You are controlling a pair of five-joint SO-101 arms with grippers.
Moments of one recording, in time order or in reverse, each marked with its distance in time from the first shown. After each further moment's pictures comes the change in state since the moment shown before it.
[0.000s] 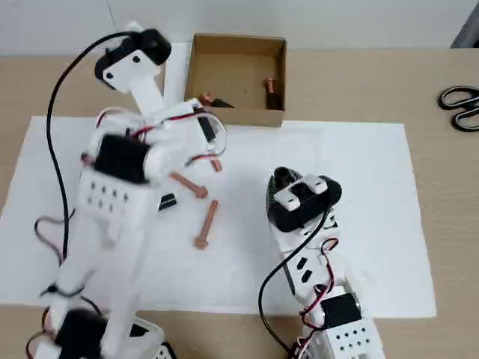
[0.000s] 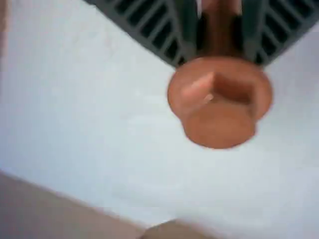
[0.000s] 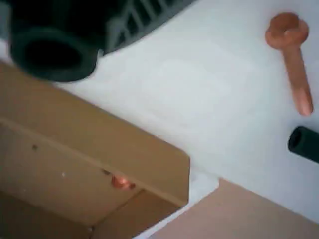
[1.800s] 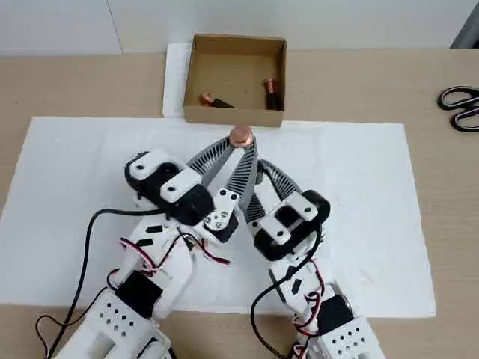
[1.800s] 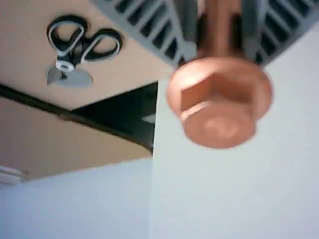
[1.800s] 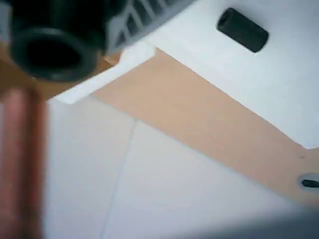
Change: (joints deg) left arm 14.9 -47.3 75.5 -81.8 -35.3; right arm -10.3 0.0 0.0 -14.3 0.6
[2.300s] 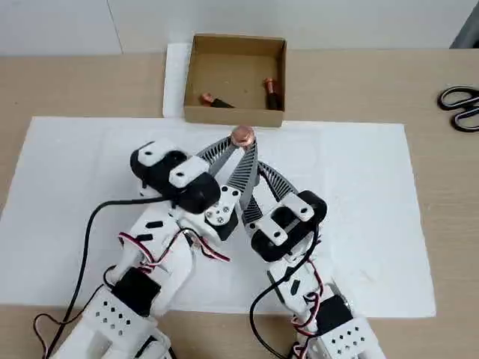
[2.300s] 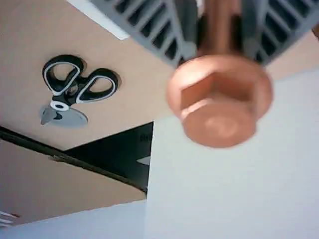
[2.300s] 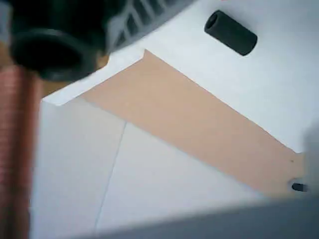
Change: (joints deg) left arm -0.4 1.1 -5.0 9.3 0.1; right arm -0.6 0.1 0.0 0.1 0.0
